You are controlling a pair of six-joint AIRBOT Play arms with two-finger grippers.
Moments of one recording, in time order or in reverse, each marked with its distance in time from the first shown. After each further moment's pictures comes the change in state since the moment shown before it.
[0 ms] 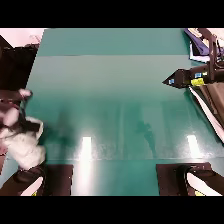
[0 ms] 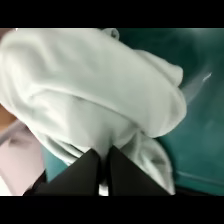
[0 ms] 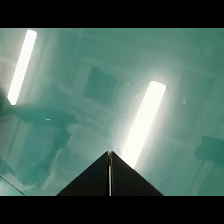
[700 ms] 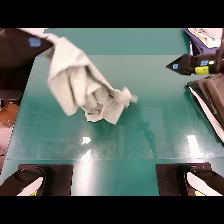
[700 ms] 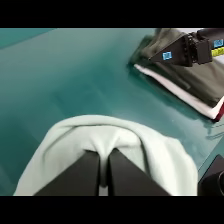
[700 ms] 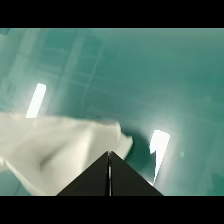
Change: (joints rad) left arm -0.002 -0.196 0.826 -1.069 0.285 0.383; right arm -0.043 0.000 0.066 0.072 -0.149 0.001
